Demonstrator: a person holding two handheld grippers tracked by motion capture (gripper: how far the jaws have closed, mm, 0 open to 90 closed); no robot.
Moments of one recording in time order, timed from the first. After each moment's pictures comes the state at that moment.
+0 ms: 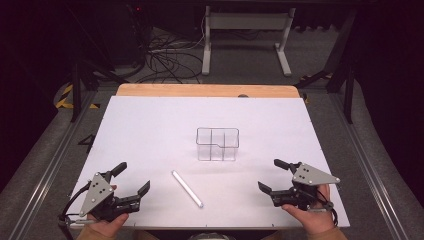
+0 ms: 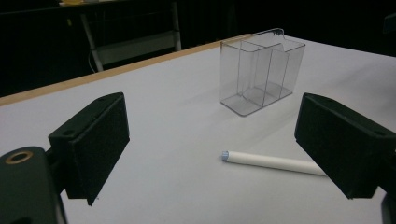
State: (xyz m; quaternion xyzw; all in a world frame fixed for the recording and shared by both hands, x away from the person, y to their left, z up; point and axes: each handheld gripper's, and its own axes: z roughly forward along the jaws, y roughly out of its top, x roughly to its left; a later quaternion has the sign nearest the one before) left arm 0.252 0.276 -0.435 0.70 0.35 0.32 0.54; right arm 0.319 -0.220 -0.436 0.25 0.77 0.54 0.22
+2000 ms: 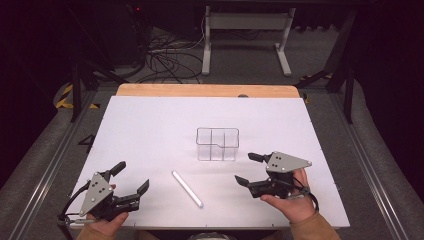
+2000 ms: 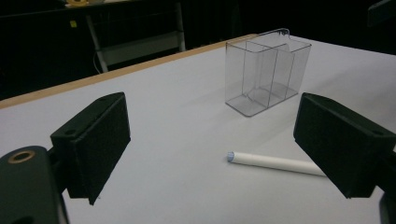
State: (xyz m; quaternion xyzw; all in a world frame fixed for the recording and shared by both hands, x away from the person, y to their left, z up) left arm 0.253 0.276 -0.435 0.69 0.36 0.33 0.53; right arm 0.336 -0.159 -0.409 0.19 0.81 0.53 0.18
